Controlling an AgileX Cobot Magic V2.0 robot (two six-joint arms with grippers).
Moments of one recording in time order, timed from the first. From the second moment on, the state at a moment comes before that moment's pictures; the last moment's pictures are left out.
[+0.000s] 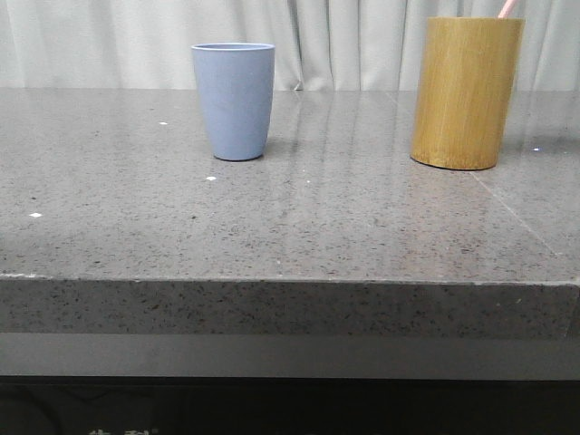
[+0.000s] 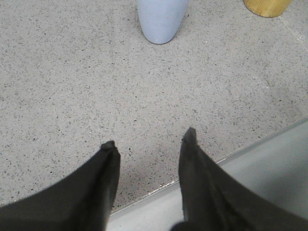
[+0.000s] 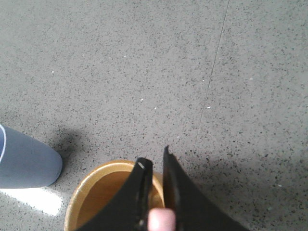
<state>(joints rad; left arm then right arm) -0.42 0.94 -1.17 -0.07 1.07 0.07 -0.14 1.71 -1.64 0.75 0.91 -0.43</state>
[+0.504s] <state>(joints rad) -0.42 0.94 -1.17 -0.07 1.07 0.07 -0.14 1.57 -1.76 0.63 0.97 -0.43</state>
